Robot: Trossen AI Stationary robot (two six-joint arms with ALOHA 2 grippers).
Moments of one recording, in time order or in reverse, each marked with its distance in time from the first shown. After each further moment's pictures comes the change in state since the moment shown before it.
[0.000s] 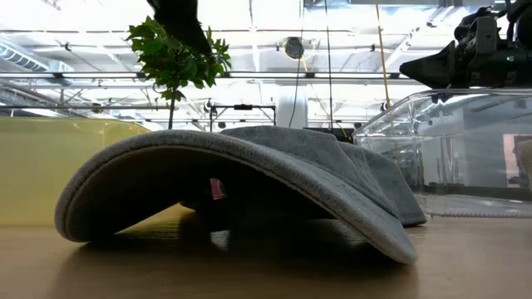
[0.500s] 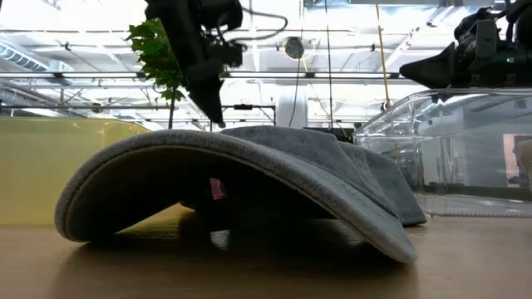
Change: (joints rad) left arm 0.200 0.281 0.002 0.016 0.082 0.035; right arm 0.000 0.000 0.000 -0.015 0.000 -0.030
